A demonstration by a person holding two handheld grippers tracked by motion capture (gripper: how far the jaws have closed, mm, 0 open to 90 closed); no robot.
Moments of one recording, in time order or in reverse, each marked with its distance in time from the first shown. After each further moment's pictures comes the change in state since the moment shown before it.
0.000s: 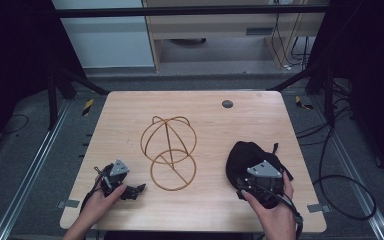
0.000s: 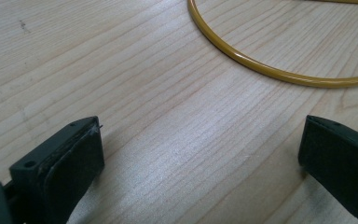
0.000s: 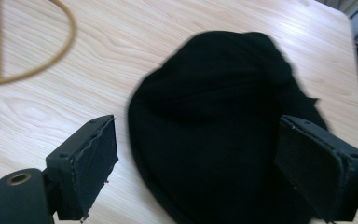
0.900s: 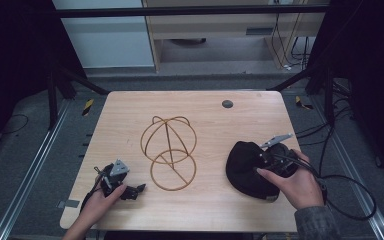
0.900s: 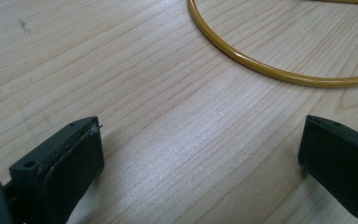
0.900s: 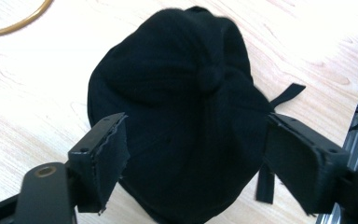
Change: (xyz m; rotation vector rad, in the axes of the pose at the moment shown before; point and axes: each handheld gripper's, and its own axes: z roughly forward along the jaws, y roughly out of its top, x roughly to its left) left arm 0.000 0.000 0.000 0.000 0.000 -0.001; right arm -0.064 0.051 0.008 0.279 0.147 -0.100
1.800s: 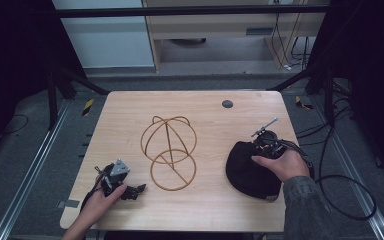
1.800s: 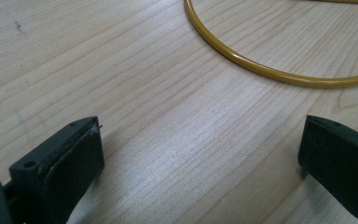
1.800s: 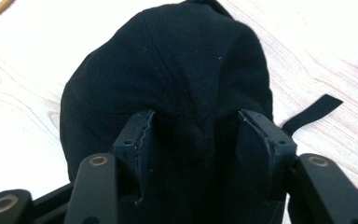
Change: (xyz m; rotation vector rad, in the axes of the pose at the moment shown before) left arm -0.001 0.001 0.001 0.000 -0.007 0.007; right arm -0.022 0.031 0.049 0.144 0.104 -0.004
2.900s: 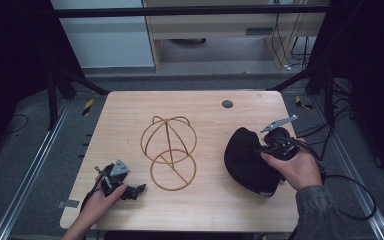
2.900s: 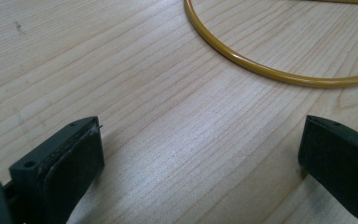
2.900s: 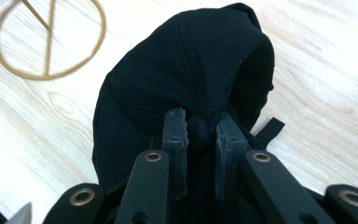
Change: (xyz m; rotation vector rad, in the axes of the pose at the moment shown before) left arm 0.000 0.000 0.000 -0.001 -0.001 0.000; right arm 0.008 -0.011 -0.056 -0.233 0.072 -0.011
